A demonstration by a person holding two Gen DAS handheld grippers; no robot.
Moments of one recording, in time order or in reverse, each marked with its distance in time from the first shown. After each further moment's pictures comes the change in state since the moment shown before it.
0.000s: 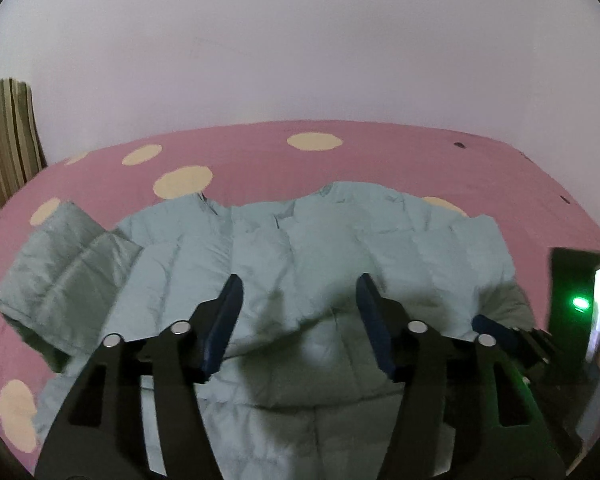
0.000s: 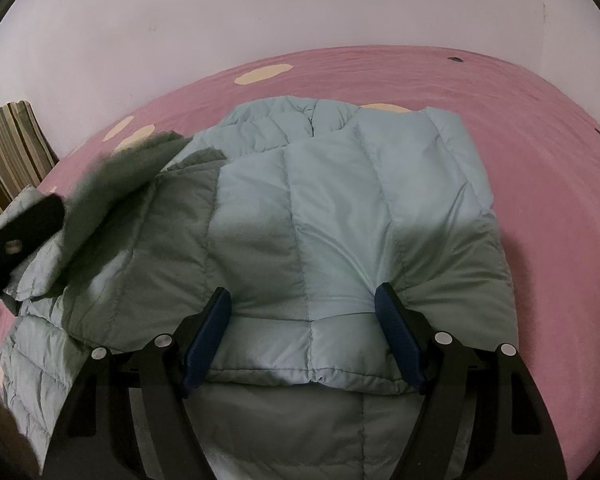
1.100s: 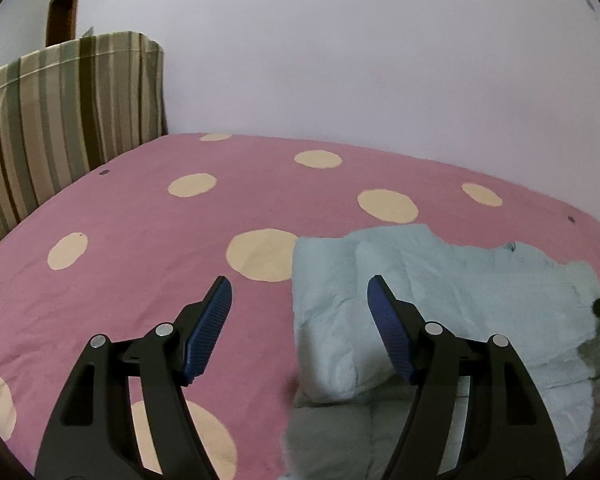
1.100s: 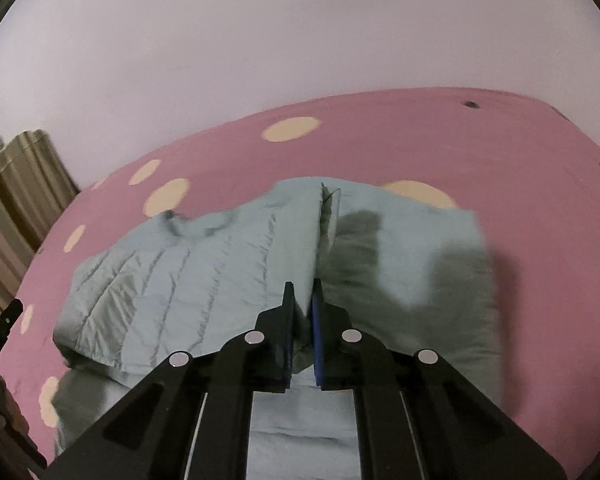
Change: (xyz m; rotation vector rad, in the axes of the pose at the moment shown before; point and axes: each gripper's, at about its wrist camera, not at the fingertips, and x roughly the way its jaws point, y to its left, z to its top) left arm -0.047 0.199 -0.004 -0.236 -0.037 0.298; right arm -0.045 0.019 0.054 0.029 -0.070 0.046
